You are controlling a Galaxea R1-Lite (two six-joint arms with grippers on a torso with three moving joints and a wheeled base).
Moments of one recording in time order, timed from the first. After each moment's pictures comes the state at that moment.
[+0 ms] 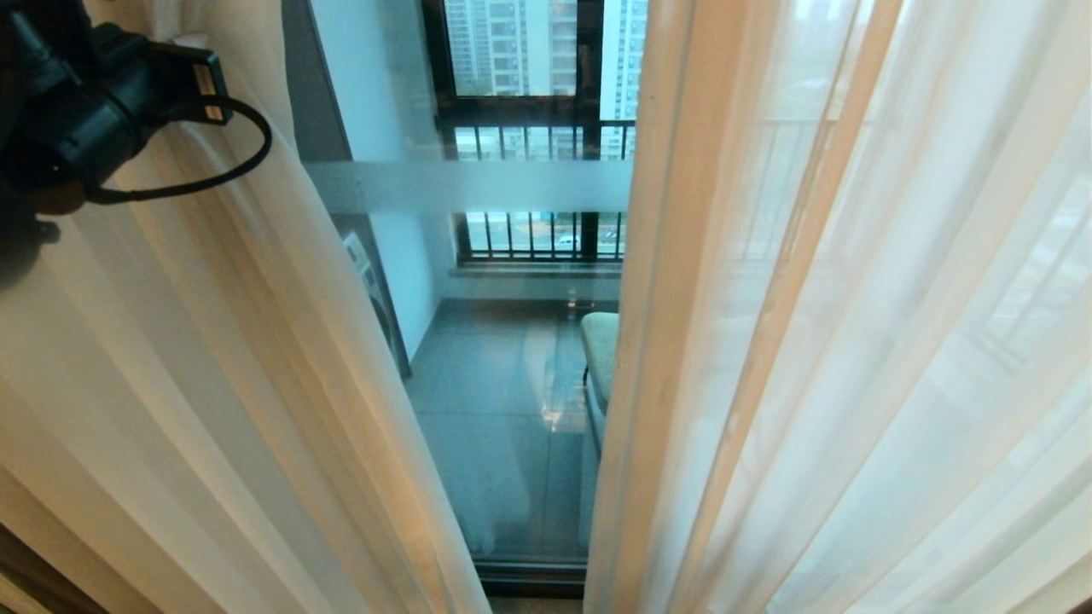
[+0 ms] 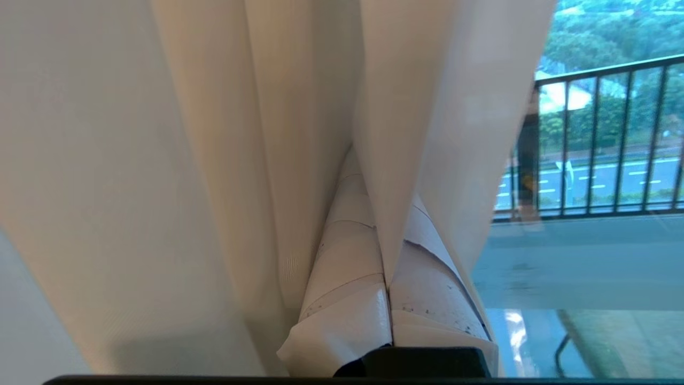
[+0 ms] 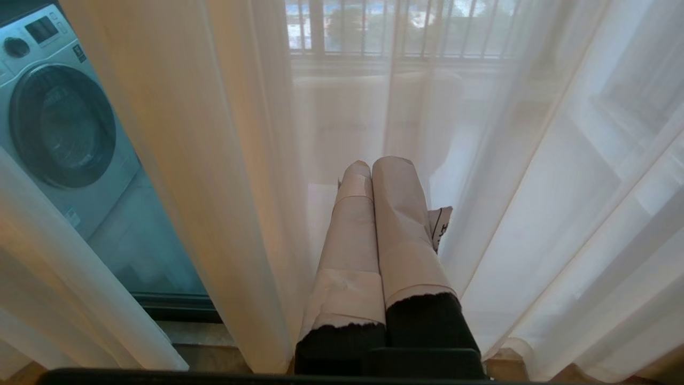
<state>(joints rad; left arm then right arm) -0.06 1.64 -1.29 -0.67 0.19 0.24 -0.01 0.00 0.00 0.00 0.00 0.00</state>
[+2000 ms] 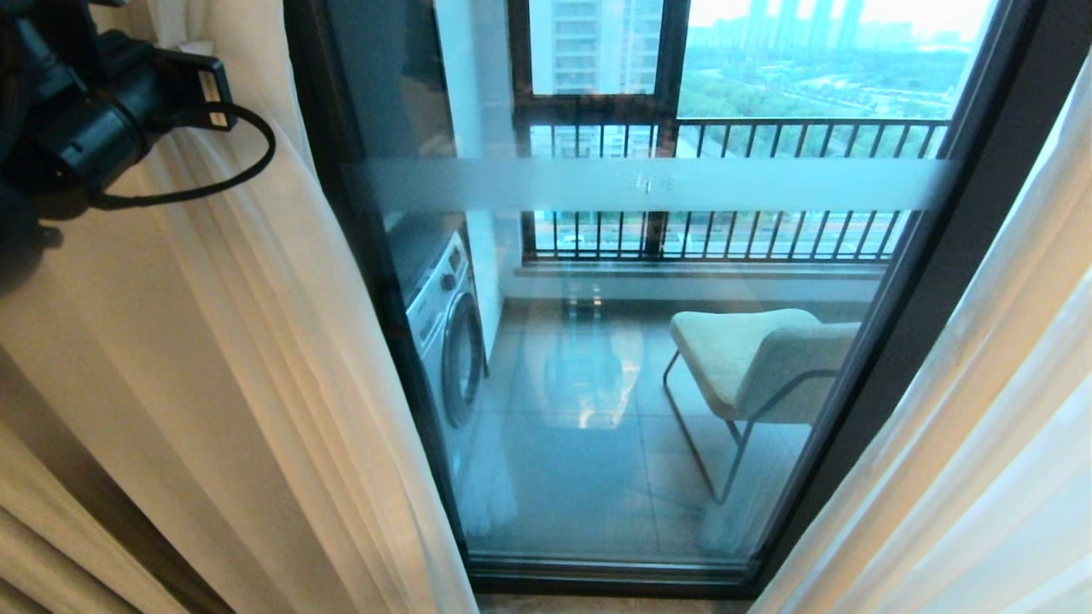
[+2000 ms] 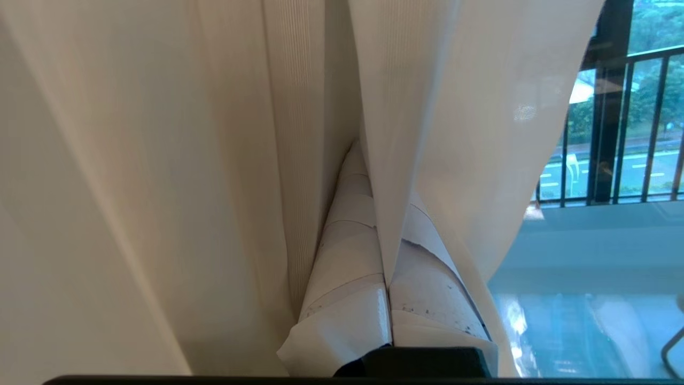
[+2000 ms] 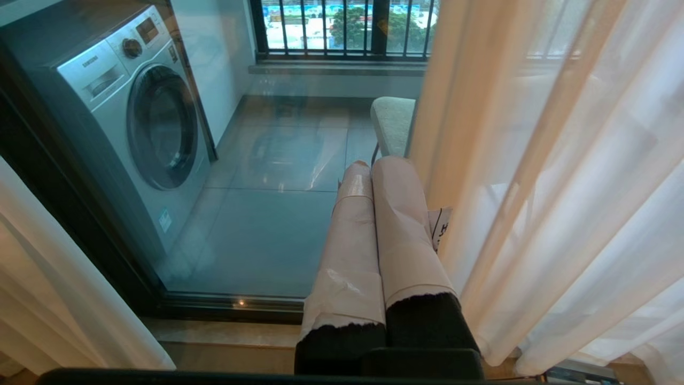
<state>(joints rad) -0.06 1.64 -1.28 -0.66 0.19 0.24 0.00 0.00 0.00 0.00 0.01 0.00</state>
